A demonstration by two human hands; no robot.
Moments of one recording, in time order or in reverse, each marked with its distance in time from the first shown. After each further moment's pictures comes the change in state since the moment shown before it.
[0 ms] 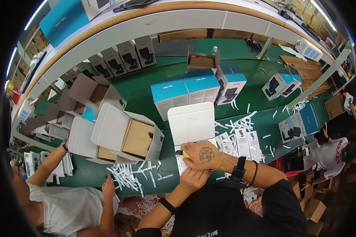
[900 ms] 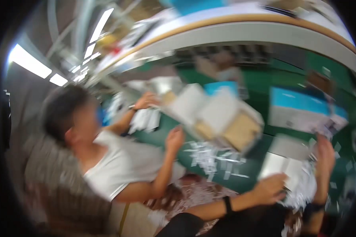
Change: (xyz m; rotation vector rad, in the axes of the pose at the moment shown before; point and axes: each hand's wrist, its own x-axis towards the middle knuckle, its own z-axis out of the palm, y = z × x) left_hand 0.012 0.023 0.016 -0.341 -0.037 -0.307; right_hand -0.064 0.153 -0.009 0.856 0.571 0.340
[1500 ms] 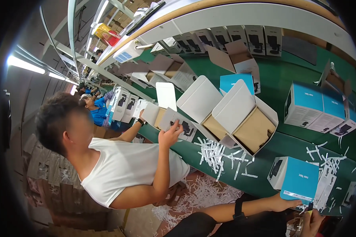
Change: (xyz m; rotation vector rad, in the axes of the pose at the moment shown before) left_hand -0.004 -0.007 0.019 -1.311 -0.251 -0.902; right_hand -0.128 -0.141 0.040 -0.247 -0.258 0.347
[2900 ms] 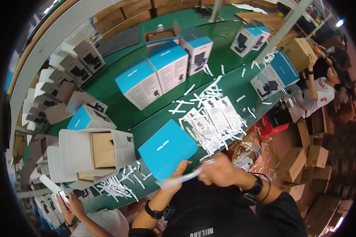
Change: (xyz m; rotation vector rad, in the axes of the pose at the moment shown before) left_hand -0.019 0.028 -0.020 0.455 0.127 0.331; right_hand -0.002 0.032 0.029 0.532 -0.021 -0.159
